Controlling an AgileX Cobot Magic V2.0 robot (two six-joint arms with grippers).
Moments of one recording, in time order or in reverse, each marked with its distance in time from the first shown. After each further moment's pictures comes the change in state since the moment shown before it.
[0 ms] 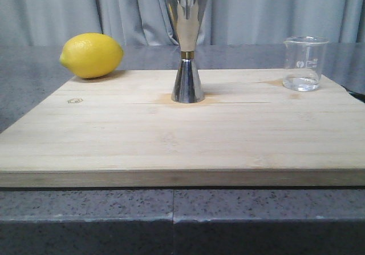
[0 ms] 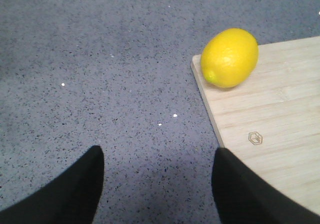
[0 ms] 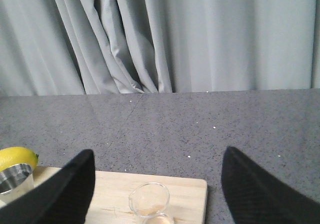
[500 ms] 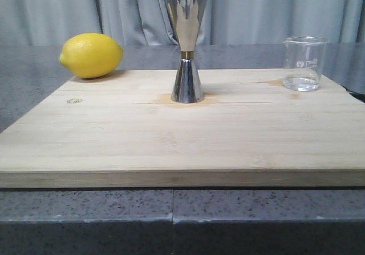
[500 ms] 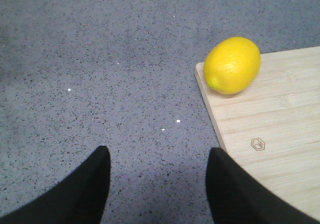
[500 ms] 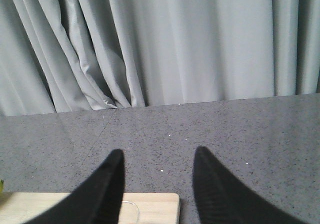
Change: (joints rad) left arm 0.000 -0.029 0.020 0.002 -0.023 -0.004; right arm -0.002 -0.002 0.001 0.000 0.106 0.009
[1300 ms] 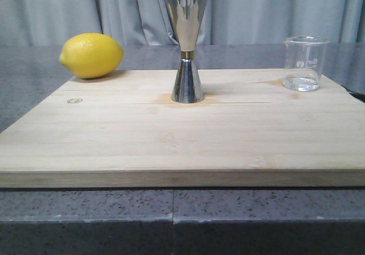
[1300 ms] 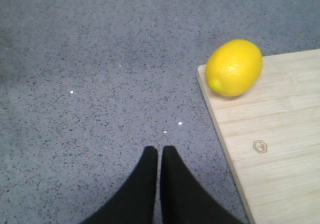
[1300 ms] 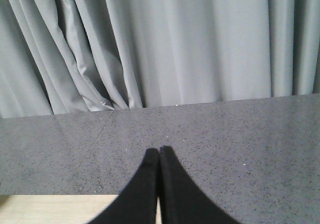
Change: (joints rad) left arm 0.000 0.000 0.000 0.005 -0.010 0.000; right arm 0.000 0.000 0.000 0.000 0.010 0.001
